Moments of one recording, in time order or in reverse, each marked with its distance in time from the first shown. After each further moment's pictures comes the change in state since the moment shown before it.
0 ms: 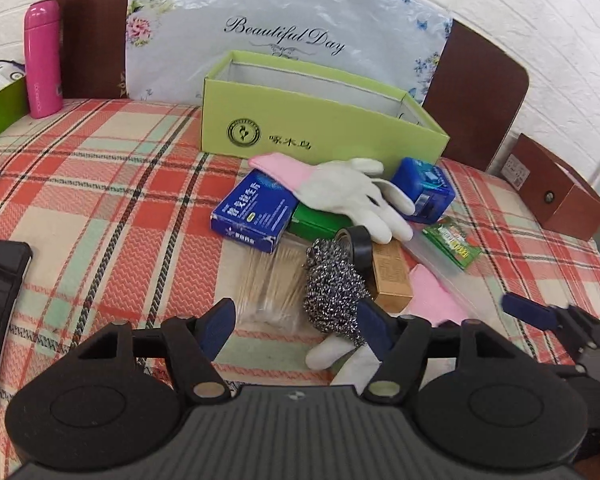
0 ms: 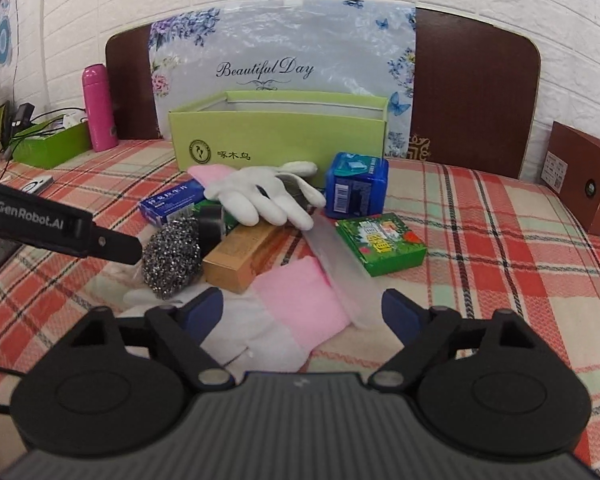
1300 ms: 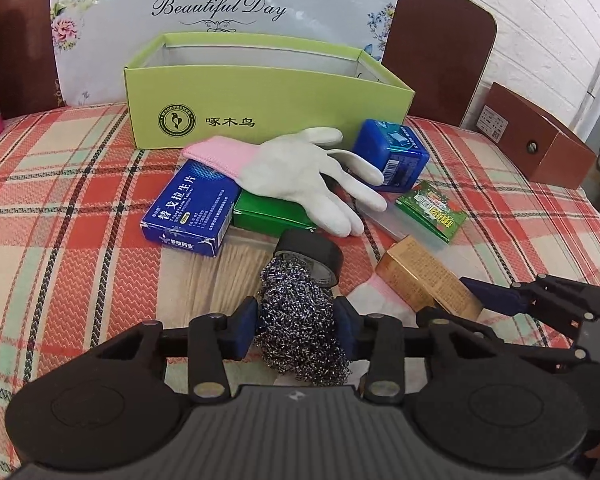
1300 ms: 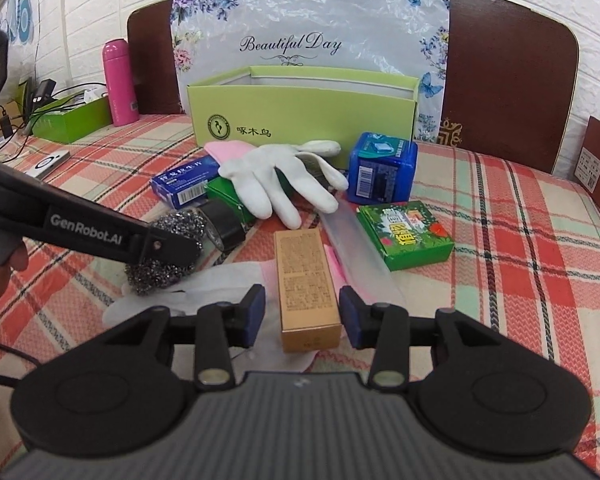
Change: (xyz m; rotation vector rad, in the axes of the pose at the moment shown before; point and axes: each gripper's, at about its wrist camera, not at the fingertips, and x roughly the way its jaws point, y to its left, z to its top) left arm 0.043 -0.028 0.007 0.137 0.094 -0.061; right arm 0.019 -0.011 0.002 -0.046 0.081 0.081
